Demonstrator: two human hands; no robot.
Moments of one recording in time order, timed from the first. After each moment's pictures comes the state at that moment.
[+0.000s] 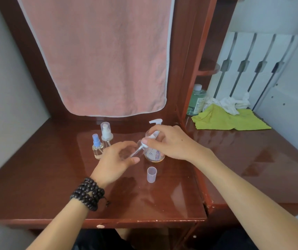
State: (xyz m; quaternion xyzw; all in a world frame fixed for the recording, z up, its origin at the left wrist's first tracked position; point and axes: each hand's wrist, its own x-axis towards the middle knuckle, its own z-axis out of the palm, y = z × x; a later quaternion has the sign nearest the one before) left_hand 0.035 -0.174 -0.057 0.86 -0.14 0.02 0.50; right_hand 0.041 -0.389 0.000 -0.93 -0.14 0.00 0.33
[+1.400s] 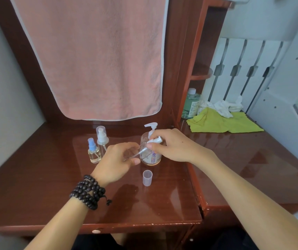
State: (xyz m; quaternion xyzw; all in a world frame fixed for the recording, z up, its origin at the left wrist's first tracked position) left_hand 0.041 -0.188 -0.042 0.89 -0.21 0.03 0.41; right_hand 0.034 -0.403 0.011 -0.93 -0.19 0.01 0.32
